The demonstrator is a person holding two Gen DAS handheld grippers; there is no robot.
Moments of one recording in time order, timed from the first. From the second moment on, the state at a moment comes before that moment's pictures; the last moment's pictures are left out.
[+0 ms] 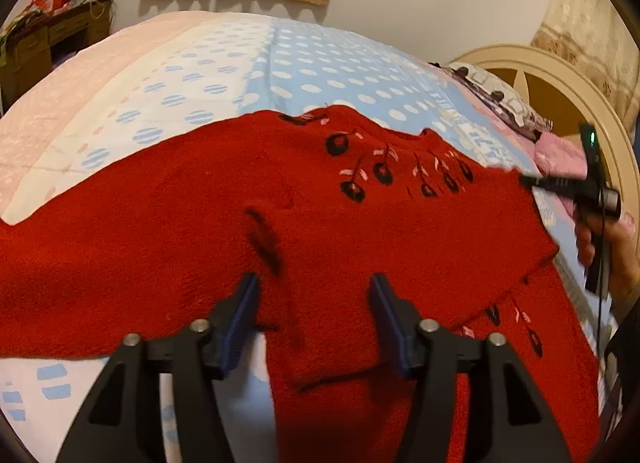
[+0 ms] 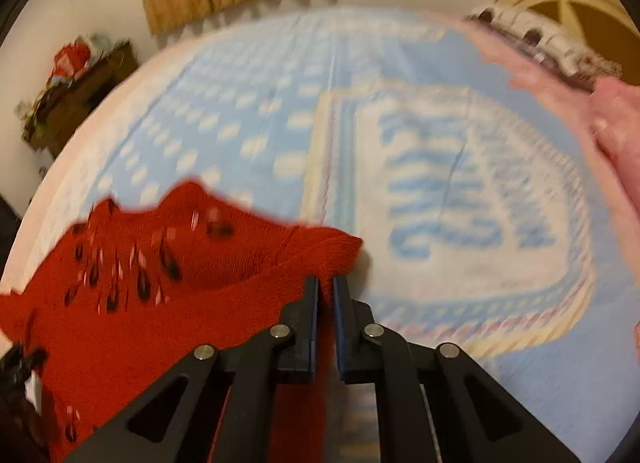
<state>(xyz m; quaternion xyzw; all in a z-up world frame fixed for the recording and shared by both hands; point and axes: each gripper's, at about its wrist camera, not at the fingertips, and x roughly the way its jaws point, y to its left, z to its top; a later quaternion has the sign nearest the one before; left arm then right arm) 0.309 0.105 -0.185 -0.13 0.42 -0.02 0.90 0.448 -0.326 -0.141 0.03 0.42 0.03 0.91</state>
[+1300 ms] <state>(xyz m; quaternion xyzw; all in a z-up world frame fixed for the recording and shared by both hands) 0.287 0.121 -0.193 -0.16 0.44 0.02 0.89 0.362 -0.245 -0.181 -0.04 0.53 0.13 0.84</state>
